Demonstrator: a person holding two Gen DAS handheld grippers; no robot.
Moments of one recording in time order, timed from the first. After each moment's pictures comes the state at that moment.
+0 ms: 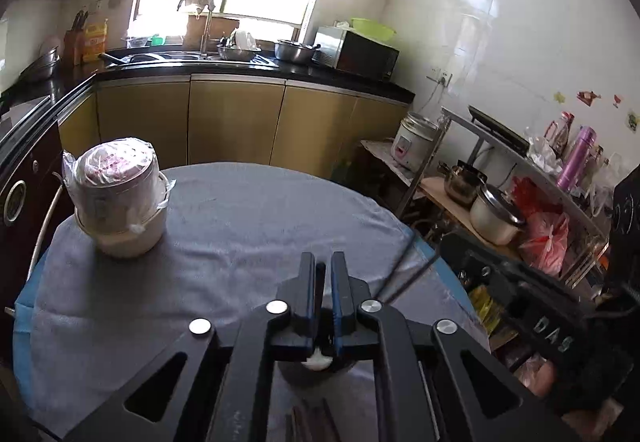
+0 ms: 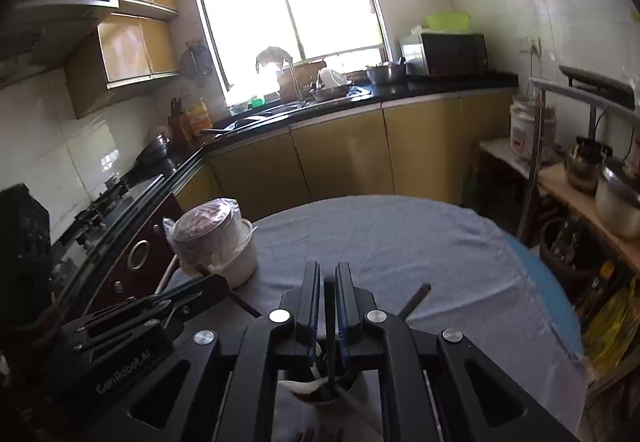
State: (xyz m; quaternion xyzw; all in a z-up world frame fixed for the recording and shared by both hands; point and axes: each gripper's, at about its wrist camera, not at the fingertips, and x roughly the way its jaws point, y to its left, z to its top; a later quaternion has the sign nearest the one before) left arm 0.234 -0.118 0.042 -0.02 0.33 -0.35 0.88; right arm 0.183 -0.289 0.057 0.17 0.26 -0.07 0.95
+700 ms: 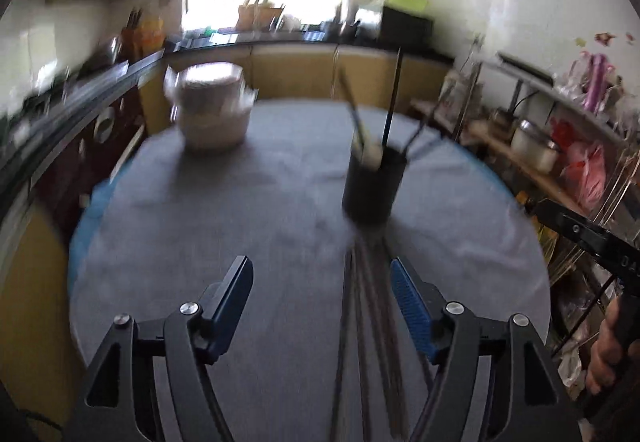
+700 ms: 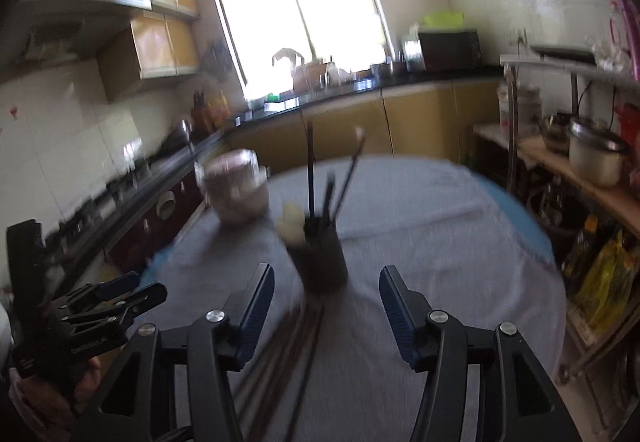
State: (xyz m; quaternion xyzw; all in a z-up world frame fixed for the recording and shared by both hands) left arm 0.073 -0.029 -0.052 0.04 0.36 -0.23 0.90; right arm 0.003 -0.268 -0.027 0.17 0.27 -0.04 0.95
